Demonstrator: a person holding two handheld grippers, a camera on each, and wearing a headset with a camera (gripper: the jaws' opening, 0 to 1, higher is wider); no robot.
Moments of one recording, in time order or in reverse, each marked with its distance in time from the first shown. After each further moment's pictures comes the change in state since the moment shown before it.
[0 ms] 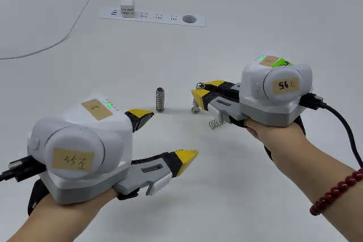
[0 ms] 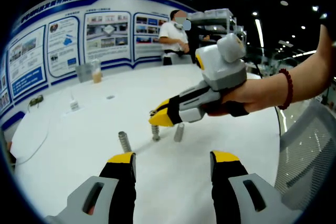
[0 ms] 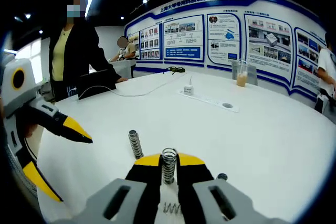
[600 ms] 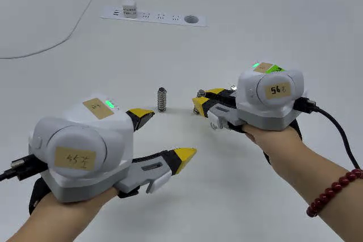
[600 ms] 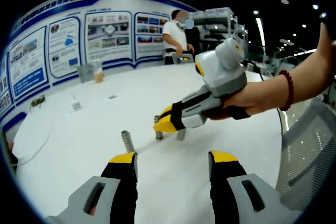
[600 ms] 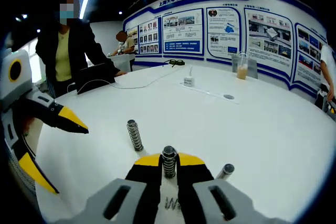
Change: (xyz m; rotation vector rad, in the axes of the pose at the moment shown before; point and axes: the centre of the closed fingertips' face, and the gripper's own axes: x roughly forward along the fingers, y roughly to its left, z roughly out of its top) left arm -0.002 0.004 -0.002 0.007 0.007 0.017; right arm 0.005 0.002 -0.016 0.012 0.048 -0.002
